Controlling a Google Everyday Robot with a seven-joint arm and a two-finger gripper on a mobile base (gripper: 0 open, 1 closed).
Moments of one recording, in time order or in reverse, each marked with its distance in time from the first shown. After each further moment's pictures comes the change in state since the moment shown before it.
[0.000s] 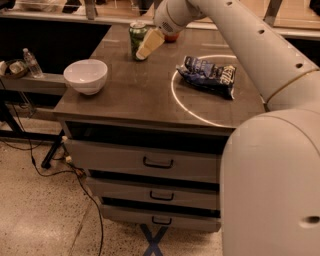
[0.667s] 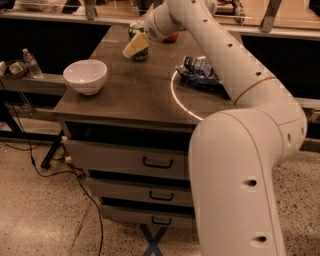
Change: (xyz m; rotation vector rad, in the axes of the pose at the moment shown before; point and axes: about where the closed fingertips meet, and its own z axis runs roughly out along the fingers) arm -0.004 -0.018 0.075 0.023 -0.075 0.191
